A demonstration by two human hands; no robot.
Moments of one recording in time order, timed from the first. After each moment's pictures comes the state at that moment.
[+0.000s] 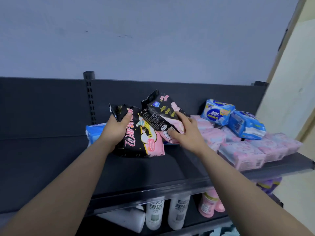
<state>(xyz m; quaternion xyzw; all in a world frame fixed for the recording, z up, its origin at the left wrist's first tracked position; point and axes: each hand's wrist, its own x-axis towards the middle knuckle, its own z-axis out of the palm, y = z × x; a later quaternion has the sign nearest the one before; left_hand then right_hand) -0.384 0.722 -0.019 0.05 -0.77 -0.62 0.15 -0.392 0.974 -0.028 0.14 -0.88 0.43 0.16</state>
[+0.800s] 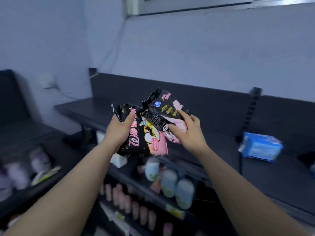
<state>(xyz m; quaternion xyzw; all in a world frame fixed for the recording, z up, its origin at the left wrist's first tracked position) -0.017 0.386 0.000 0.29 -0.69 -0.52 0.41 -0.183 0.563 -0.004 0.44 -0.72 0.54 -0.01</state>
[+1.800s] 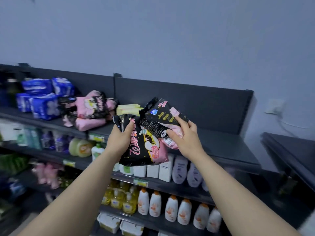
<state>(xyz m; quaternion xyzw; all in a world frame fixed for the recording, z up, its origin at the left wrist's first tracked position) 0.507 0.294 -0.030 0.67 -0.33 -0.19 0.64 0.305 0.181 -0.021 0.80 -0.35 0.40 -0.28</state>
